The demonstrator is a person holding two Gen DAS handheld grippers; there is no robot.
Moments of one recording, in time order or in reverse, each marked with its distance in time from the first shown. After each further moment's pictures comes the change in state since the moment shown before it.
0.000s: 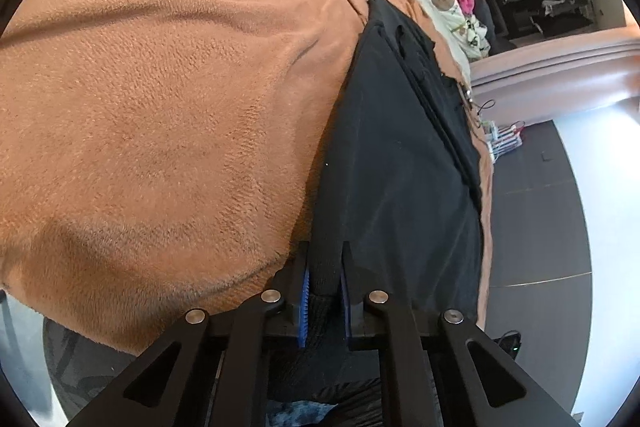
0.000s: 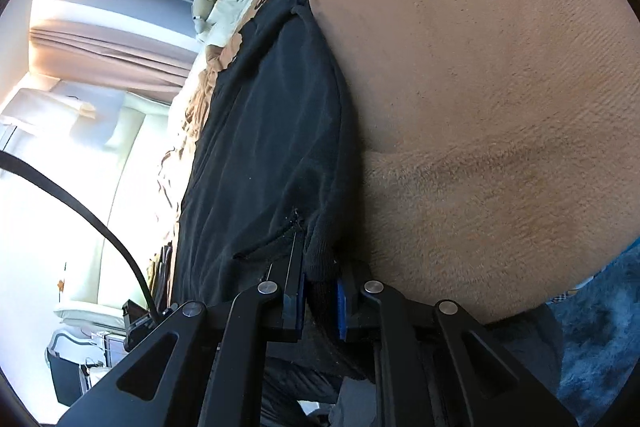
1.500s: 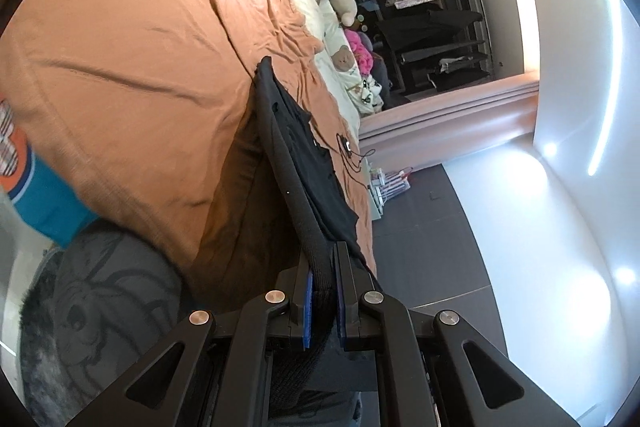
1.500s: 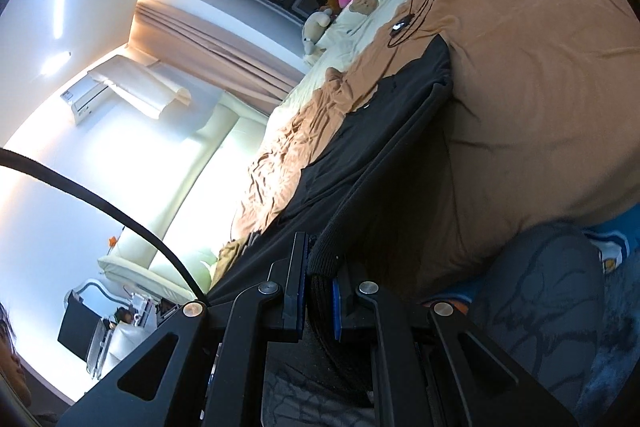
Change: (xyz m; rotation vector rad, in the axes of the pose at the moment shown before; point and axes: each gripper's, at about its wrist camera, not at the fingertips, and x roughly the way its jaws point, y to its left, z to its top) left arm -0.156 0.001 -0.061 0.000 -0.210 -0.398; right arm -0.087 0.083 -0.091 -0.218 -0.151 0.237
